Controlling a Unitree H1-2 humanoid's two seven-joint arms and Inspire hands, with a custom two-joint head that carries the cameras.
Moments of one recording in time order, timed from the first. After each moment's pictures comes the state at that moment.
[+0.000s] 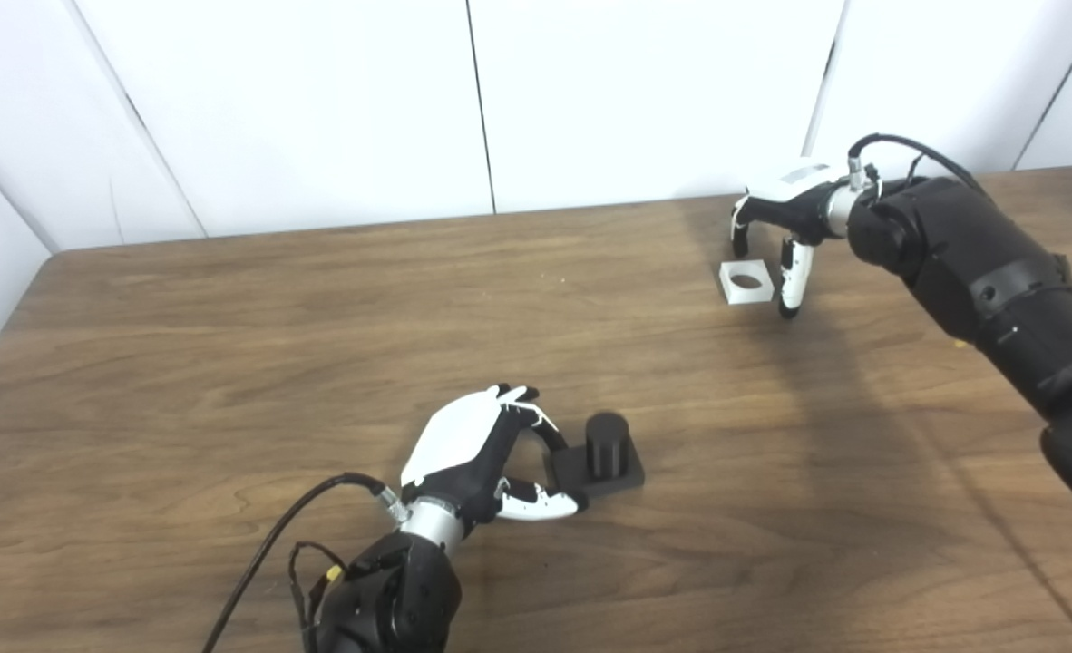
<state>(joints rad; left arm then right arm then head) -0.08 0.00 -0.35 -0.37 1.07 0.46 -0.55 -0.95 -0.54 0.58 0.75 -0.86 -0.13 0.41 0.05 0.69</state>
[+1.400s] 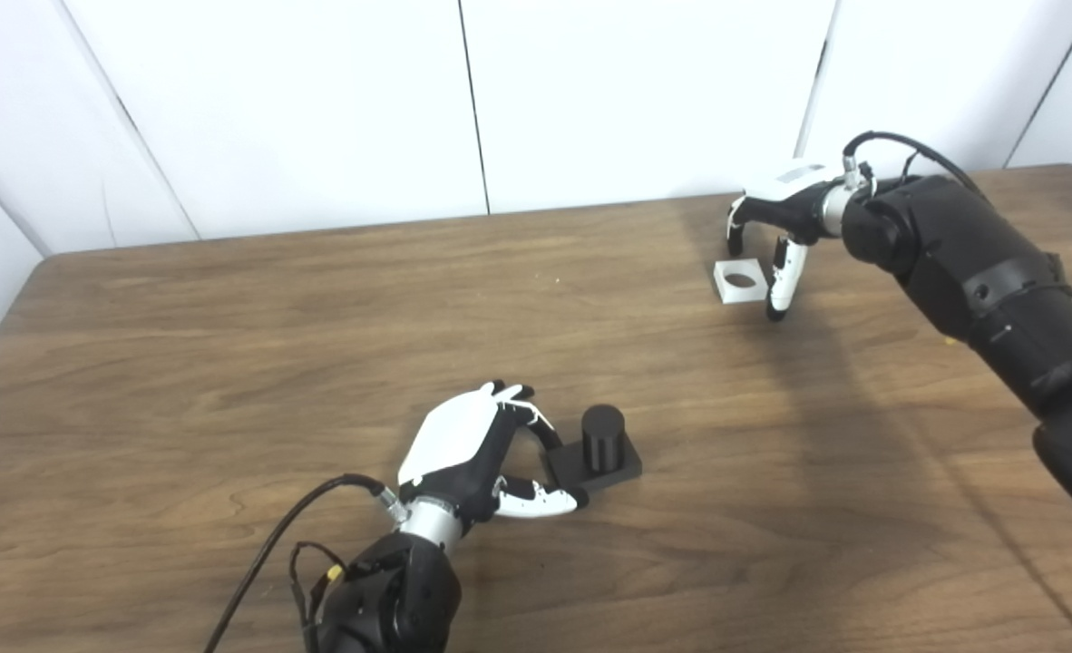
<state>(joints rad) -0.08 0.01 -0.36 -0.34 1.08 0.44 -0.49 -0.96 -0.53 0.57 0.75 -0.86 -0.10 0.43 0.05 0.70</state>
